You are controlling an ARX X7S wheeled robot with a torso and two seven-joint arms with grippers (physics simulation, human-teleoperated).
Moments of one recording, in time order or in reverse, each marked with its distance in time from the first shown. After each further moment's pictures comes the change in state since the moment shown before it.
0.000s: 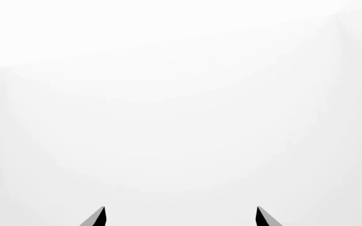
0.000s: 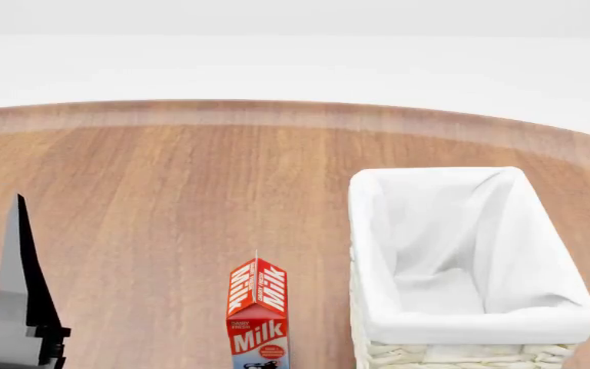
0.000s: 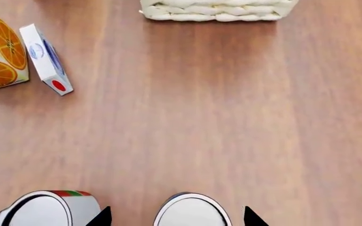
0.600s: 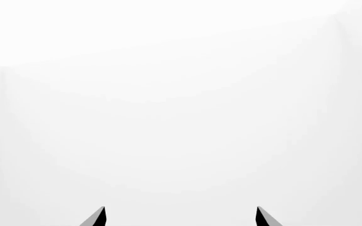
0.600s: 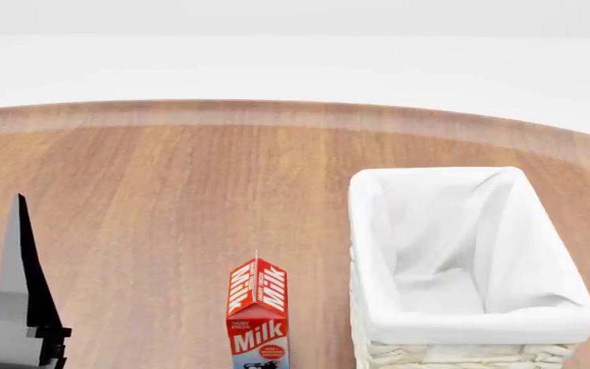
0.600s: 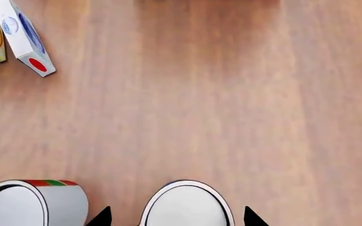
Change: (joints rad) left arm -0.003 -0.009 0.007 0.001 -0.005 0.002 -0.008; right arm -0.022 -0.011 -0.040 0.088 -0.081 -0.055 -0.070
